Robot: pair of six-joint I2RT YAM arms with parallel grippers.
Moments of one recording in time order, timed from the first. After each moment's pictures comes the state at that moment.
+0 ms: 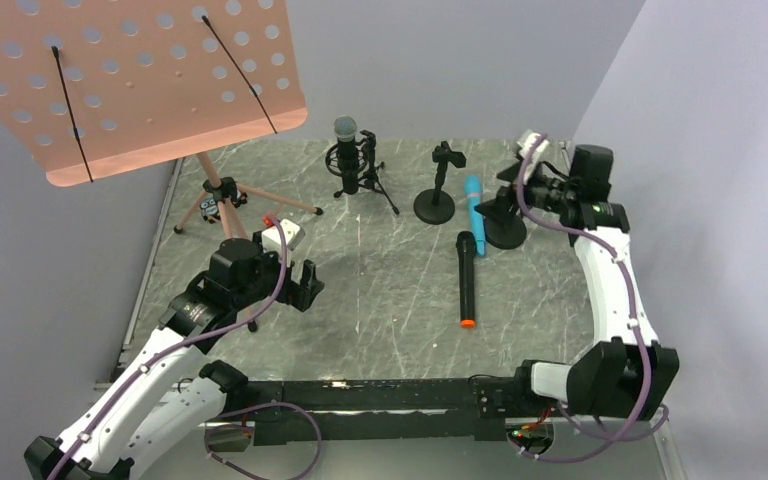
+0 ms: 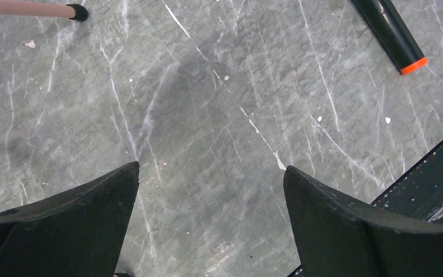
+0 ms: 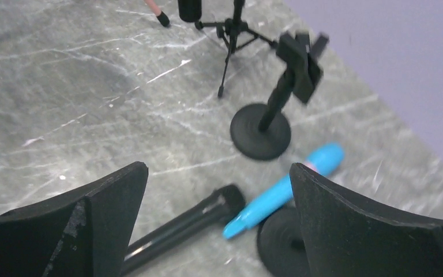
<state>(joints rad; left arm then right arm) -0.52 0.70 0.70 -0.49 0.14 -0.07 -0.16 1.22 1.15 -0.49 -0.97 -0.51</state>
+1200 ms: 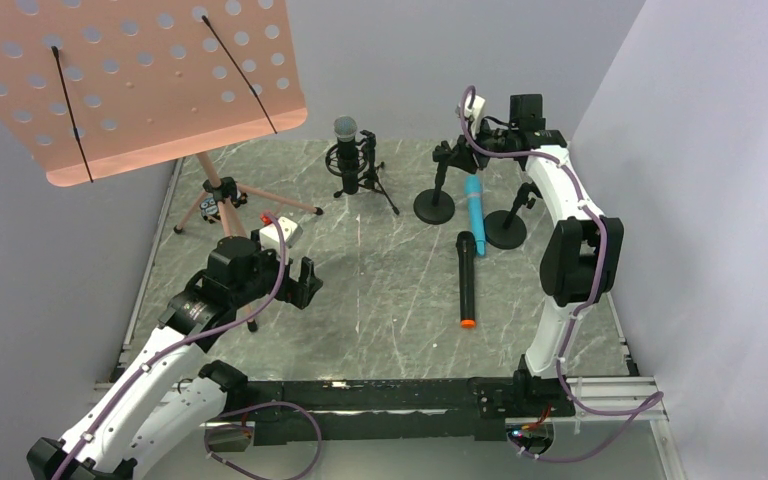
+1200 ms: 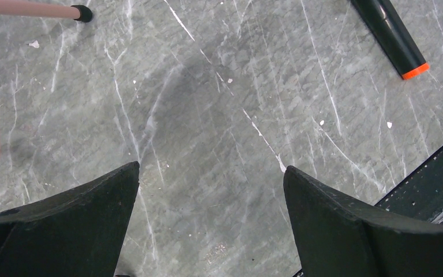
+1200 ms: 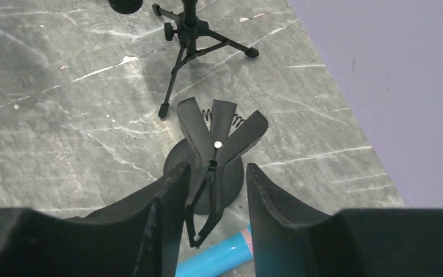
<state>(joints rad) -0.49 0.71 0.70 -0.48 0.16 -0.06 0.05 1.93 1.77 -0.56 -0.86 -0.74</state>
